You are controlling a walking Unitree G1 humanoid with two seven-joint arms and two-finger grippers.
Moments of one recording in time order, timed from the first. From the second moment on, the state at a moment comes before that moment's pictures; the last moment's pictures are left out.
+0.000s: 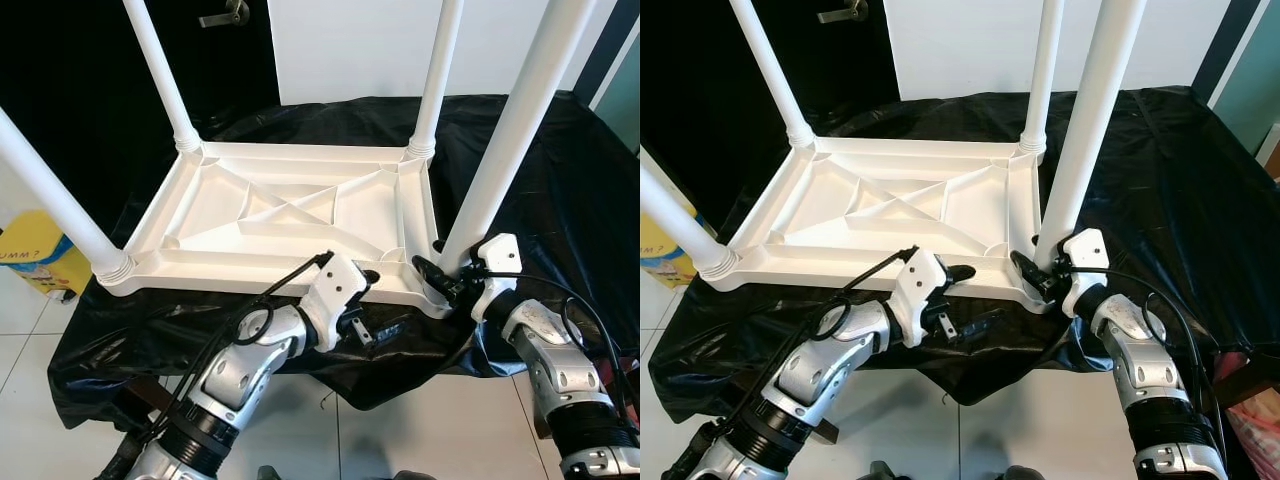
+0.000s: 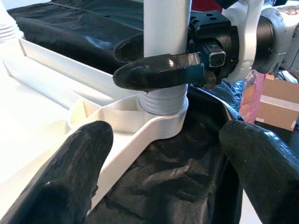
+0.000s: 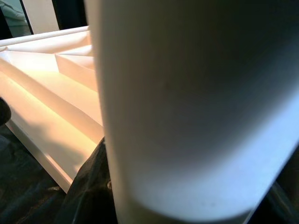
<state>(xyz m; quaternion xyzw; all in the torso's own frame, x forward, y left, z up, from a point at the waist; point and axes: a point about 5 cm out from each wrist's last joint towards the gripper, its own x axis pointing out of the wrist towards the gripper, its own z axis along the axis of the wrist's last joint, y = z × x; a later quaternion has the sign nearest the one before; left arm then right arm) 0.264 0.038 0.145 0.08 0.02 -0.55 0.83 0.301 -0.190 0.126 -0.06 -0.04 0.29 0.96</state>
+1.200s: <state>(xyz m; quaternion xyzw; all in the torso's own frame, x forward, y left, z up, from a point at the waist) 0.267 0.035 0.144 0.07 0.02 -0.55 0.83 0.282 -0.156 0.117 -0.02 -0.05 -0.04 1.00</state>
